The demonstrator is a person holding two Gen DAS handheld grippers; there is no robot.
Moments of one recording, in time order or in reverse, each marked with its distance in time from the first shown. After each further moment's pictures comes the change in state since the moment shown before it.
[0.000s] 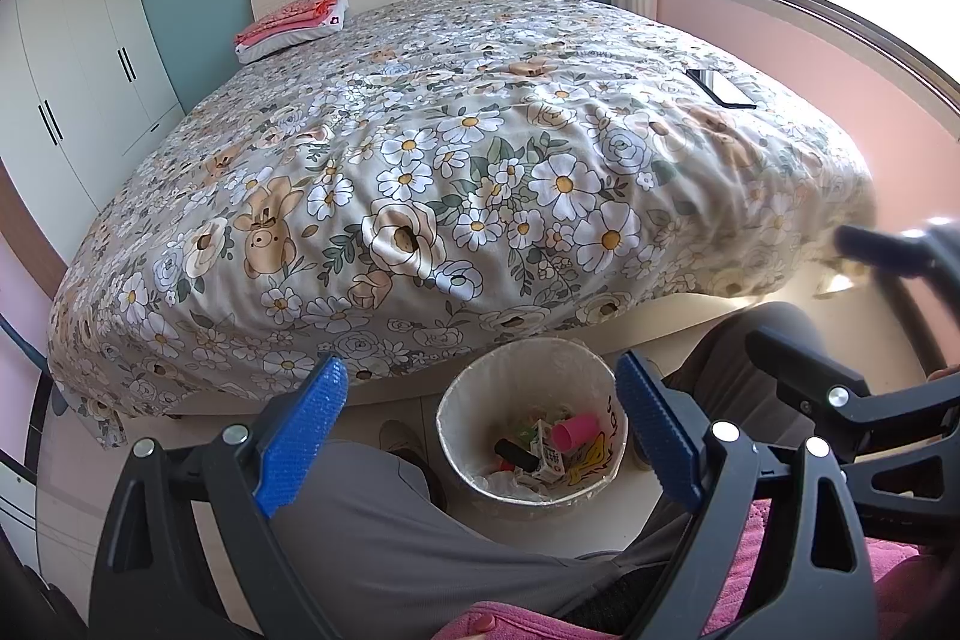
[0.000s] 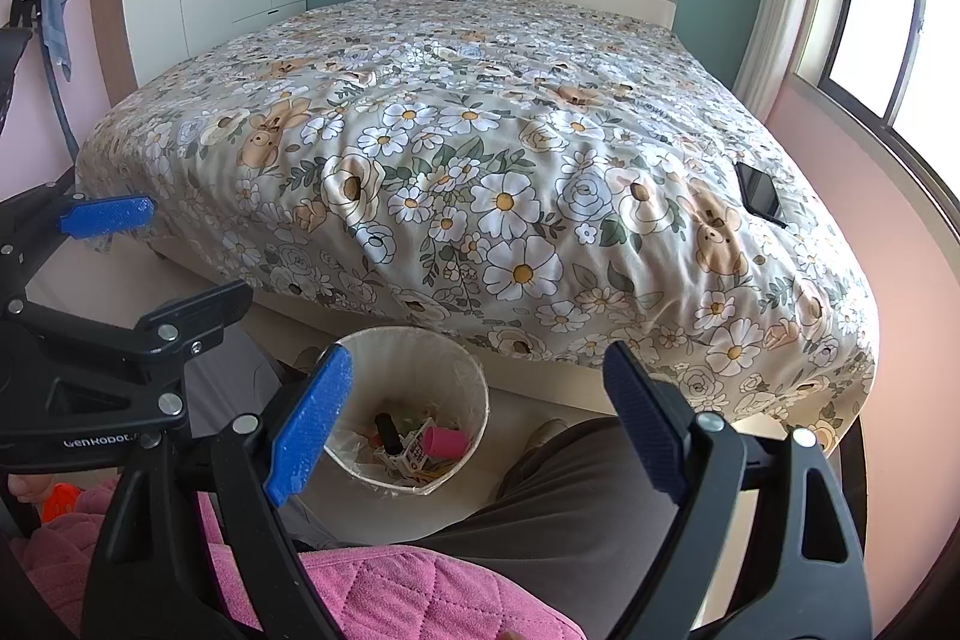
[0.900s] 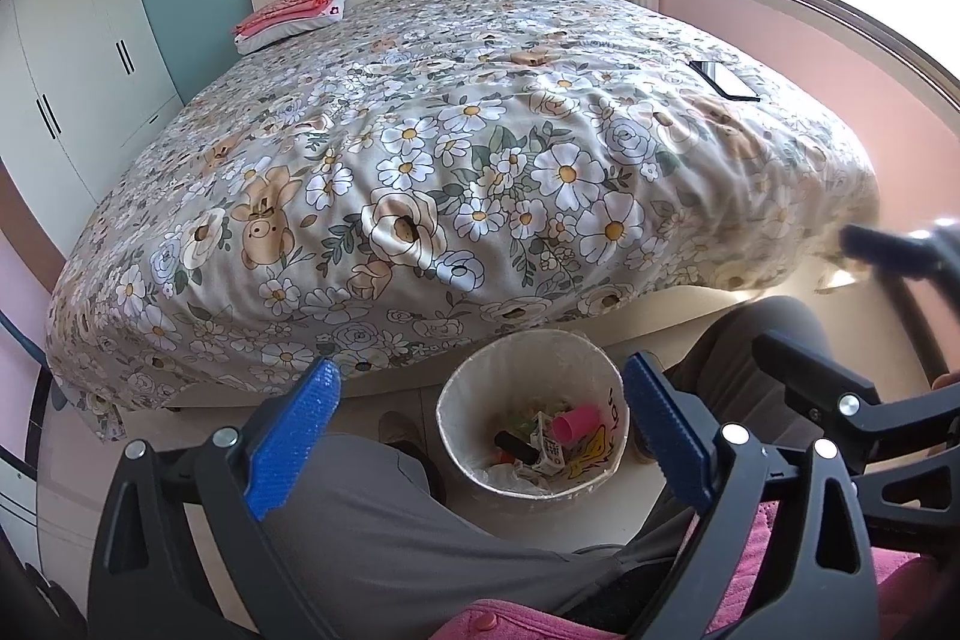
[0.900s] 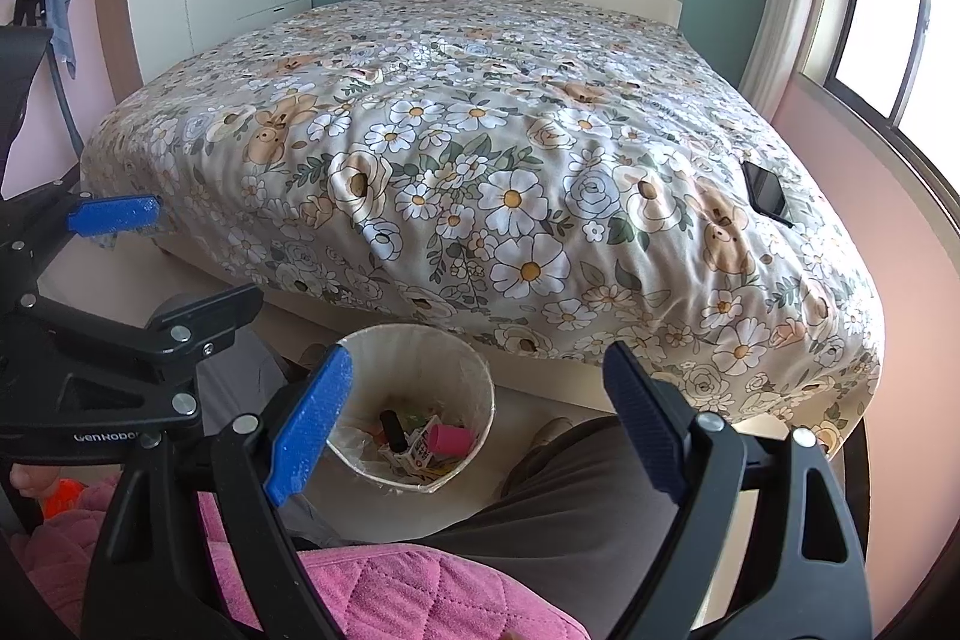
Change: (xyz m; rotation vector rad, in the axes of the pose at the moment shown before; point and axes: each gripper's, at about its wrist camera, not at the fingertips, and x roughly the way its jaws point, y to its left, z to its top) left arm 0.006 0.002 0.000 -0.007 0.026 -0.001; right arm 0.001 0.001 -0.001 0.000 0.006 0.017
